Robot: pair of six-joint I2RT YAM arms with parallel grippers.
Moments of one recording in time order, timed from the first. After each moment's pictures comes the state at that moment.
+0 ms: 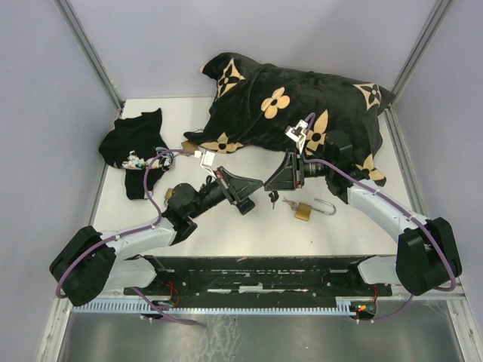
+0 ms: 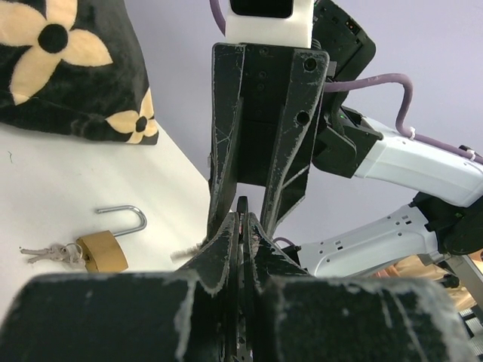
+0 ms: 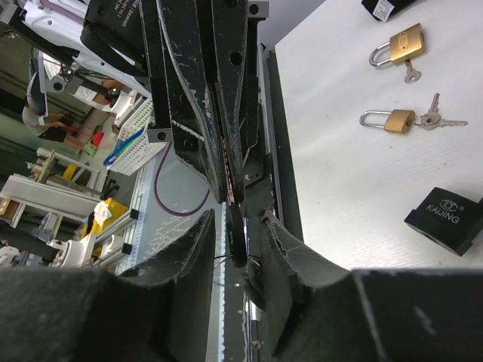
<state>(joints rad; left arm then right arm) -0.76 1.20 0.45 1.00 0.28 -0.93 0.39 1.32 0.83 0.29 -1.23 0.58</state>
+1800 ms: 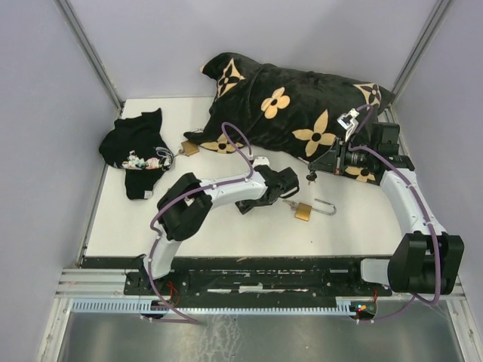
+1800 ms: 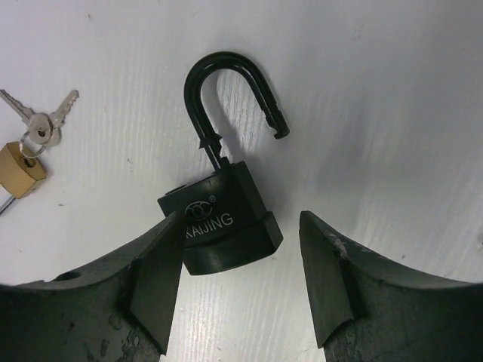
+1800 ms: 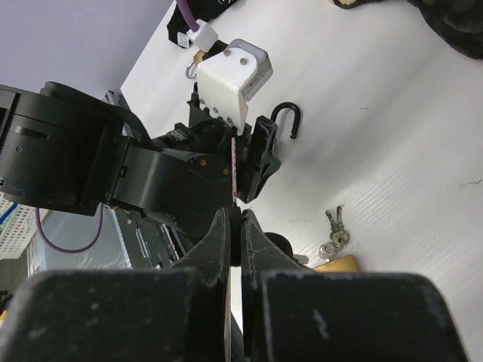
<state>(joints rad) -1.00 2.08 1.56 -0.96 -0.64 -1.09 -0.05 1.29 1.01 -0.44 -1.11 0.01</state>
